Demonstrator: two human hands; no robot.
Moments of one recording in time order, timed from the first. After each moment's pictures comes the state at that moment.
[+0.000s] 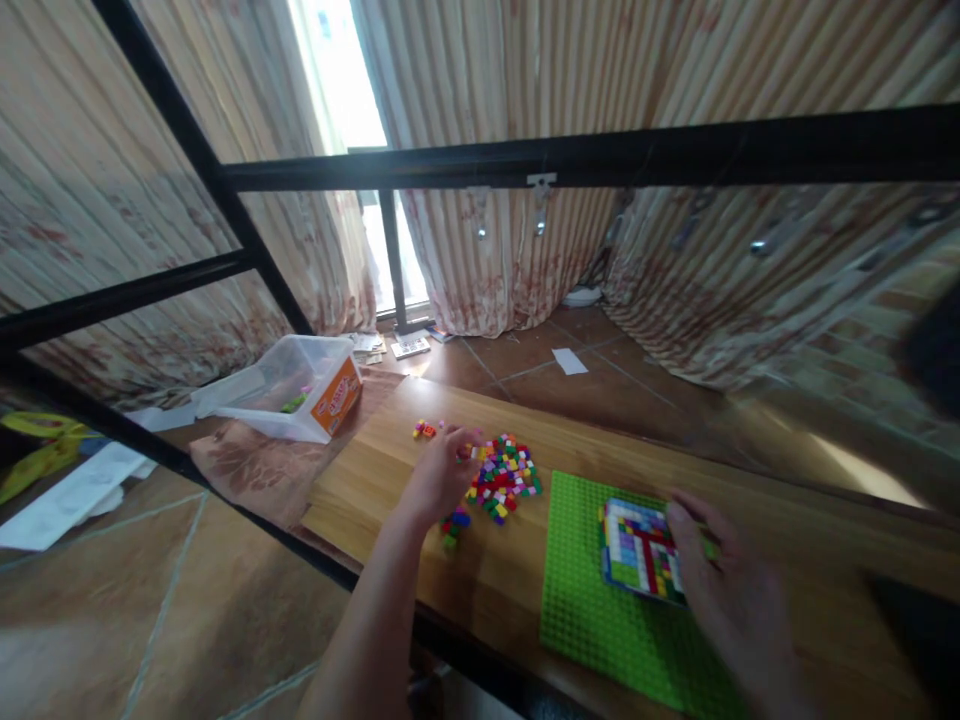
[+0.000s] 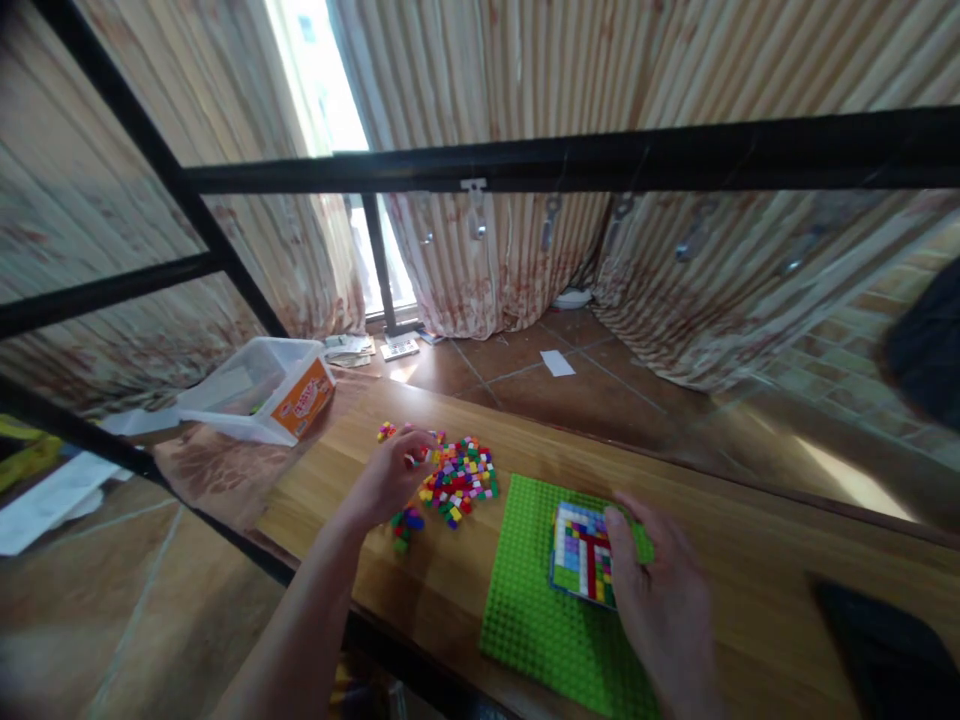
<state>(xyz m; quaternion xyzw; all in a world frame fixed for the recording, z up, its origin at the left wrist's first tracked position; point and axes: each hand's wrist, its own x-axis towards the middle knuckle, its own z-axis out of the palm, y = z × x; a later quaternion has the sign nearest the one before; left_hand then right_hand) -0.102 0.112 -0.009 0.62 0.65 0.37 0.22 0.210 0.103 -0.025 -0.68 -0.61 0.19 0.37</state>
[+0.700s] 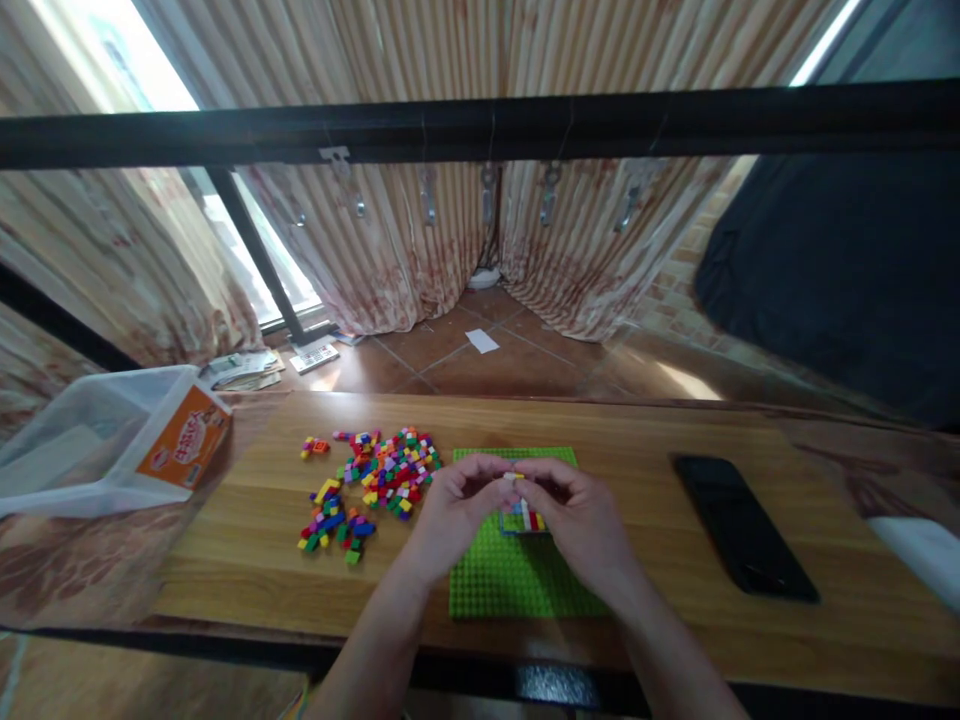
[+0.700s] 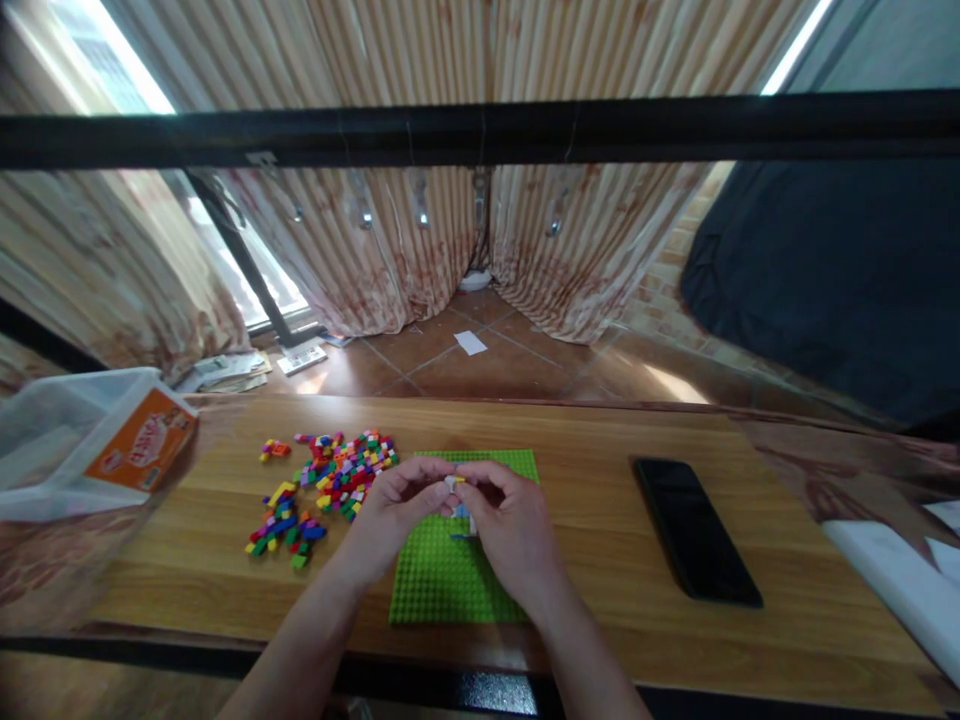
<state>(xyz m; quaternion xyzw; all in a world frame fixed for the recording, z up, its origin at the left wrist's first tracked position) 0.034 0.096 -0.002 0.46 0.38 0.48 0.64 0.188 0.082 0.011 -0.53 -0.55 0.45 0.46</state>
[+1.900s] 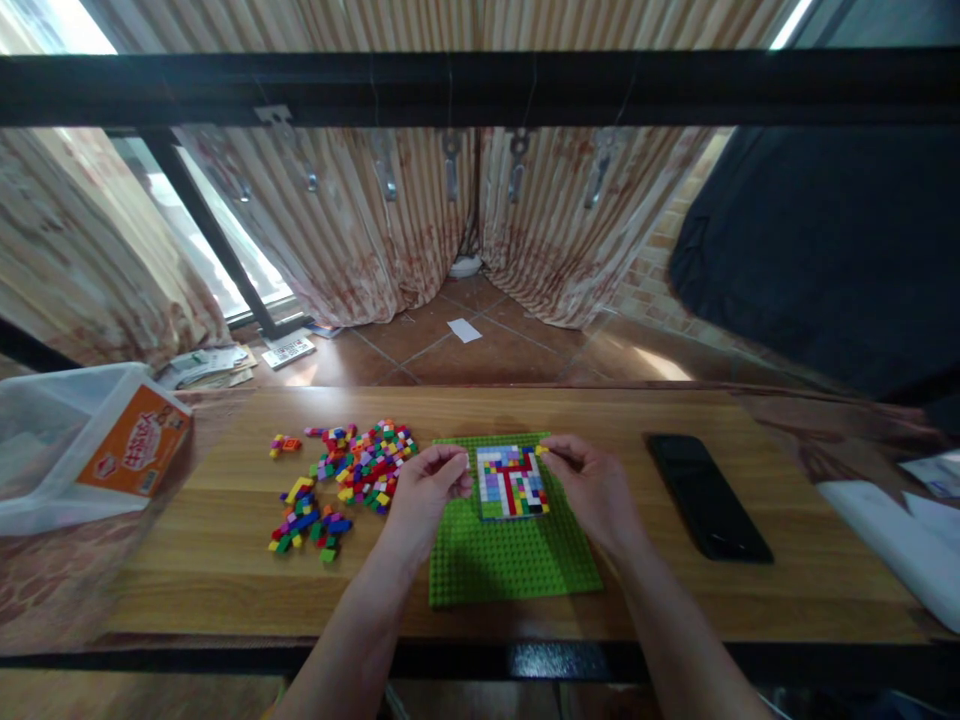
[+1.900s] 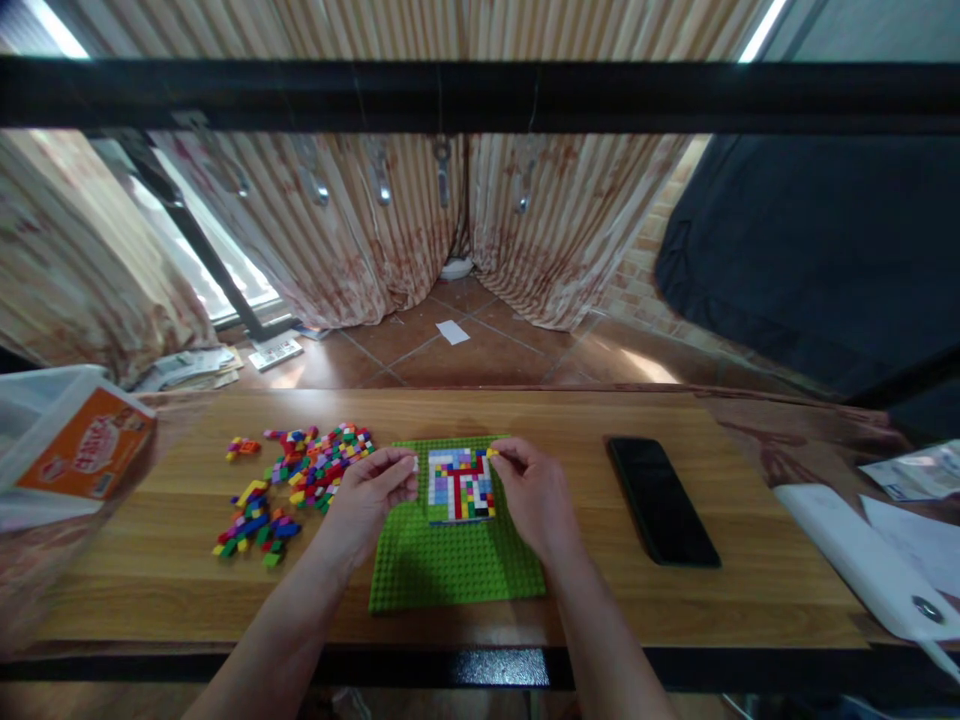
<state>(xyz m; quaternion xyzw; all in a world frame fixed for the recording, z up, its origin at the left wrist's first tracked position) 0.038 0.105 -0.011 0.30 0.49 0.52 0.63 0.242 0.102 -0.028 -0.62 -0.54 0.34 0.46</state>
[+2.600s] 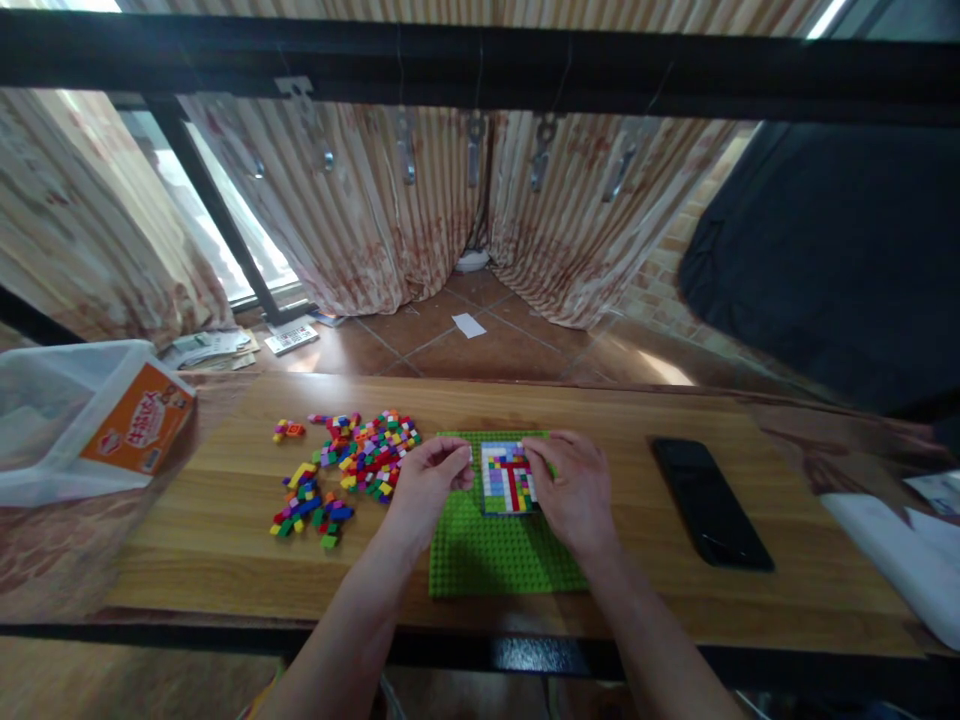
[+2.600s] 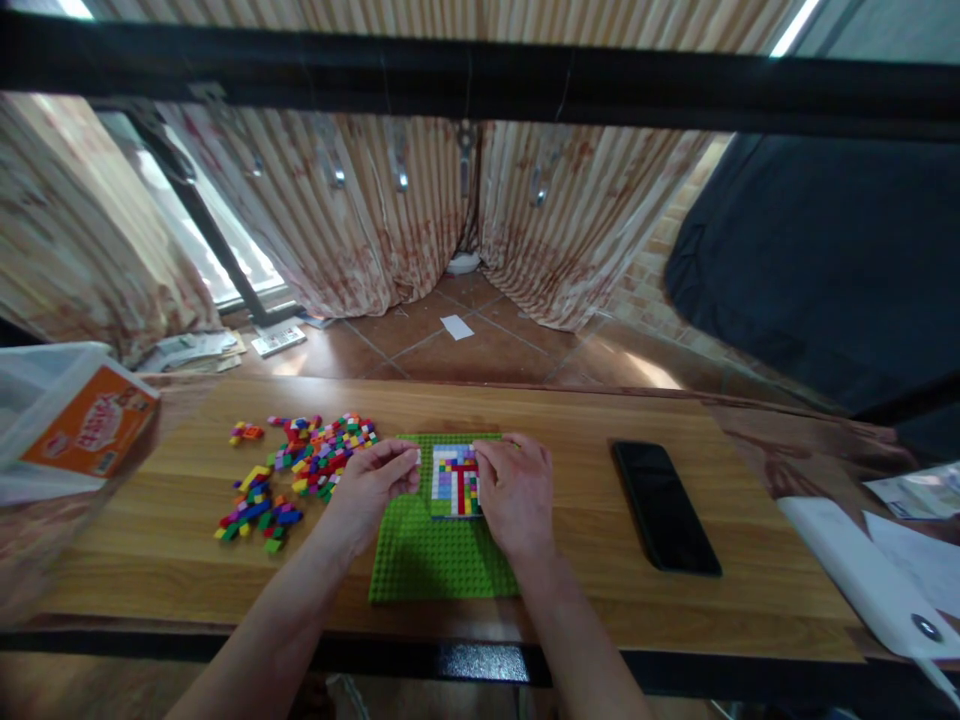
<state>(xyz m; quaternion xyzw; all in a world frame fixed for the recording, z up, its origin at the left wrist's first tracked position) 0.037 0.106 -0.011 0.31 0.48 0.52 0.63 0.221 0.100 -0.032 -0.61 -0.71 0.02 0.35</state>
